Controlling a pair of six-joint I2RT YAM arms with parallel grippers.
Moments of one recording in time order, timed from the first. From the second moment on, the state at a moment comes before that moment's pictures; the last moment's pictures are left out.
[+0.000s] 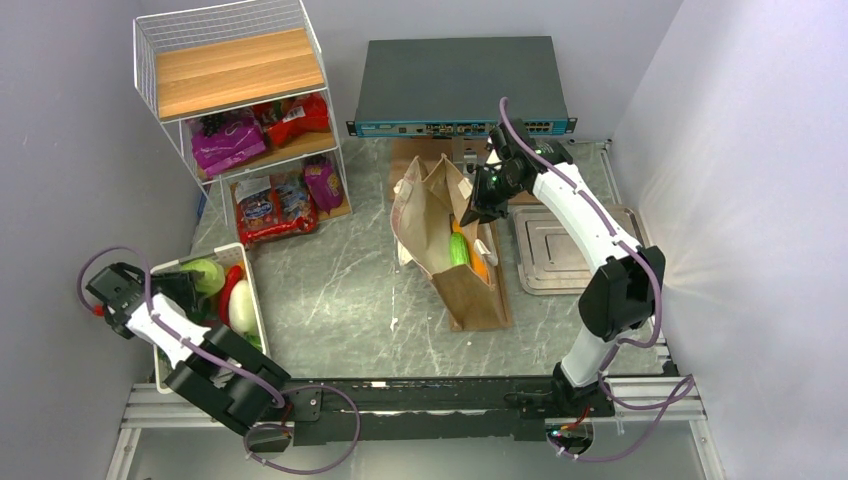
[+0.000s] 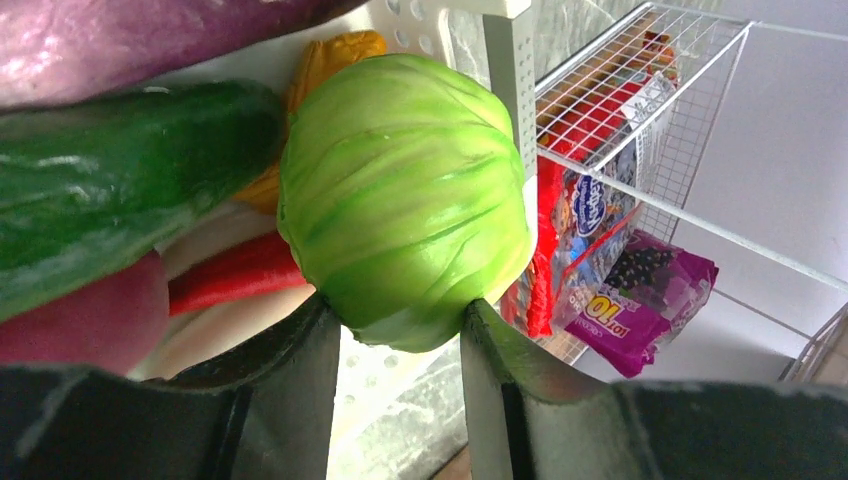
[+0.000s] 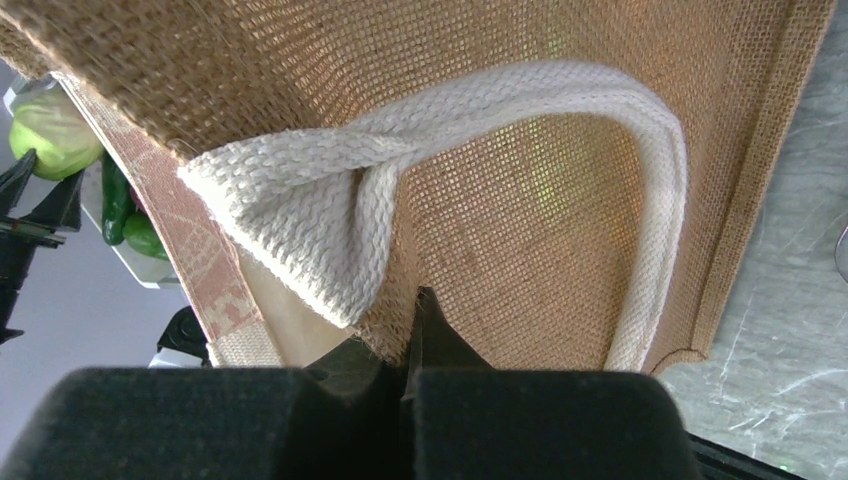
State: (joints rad) left arm 1.00 1.11 0.68 -0.47 0.43 -0.85; right arm 0.38 1.73 1.69 -1.07 -0.35 0.59
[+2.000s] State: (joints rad) left arm 0.27 0.94 1.26 -1.21 0.23 -0.59; right arm 0.32 1.56 1.48 -0.92 -0.37 0.64
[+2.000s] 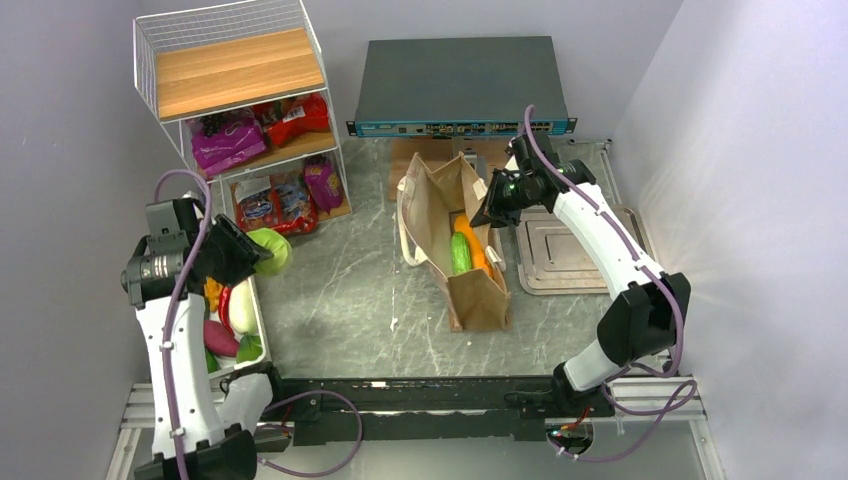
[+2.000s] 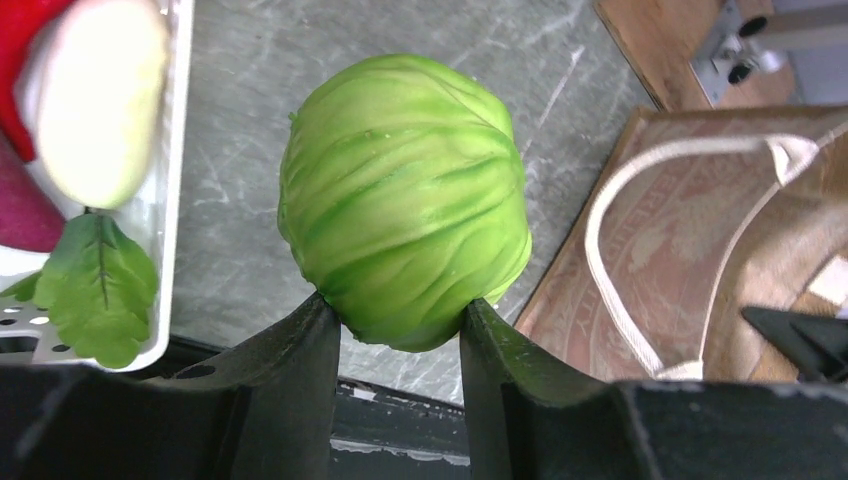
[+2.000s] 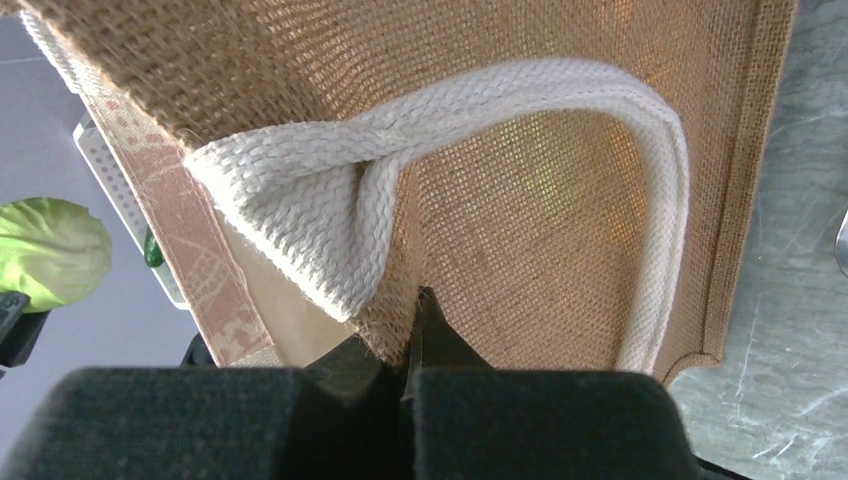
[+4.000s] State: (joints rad) left arm -0.51 1.42 1.58 -0.66 0.44 -0.65; right arm 0.32 1.54 1.57 -1.03 -0.27 0.59
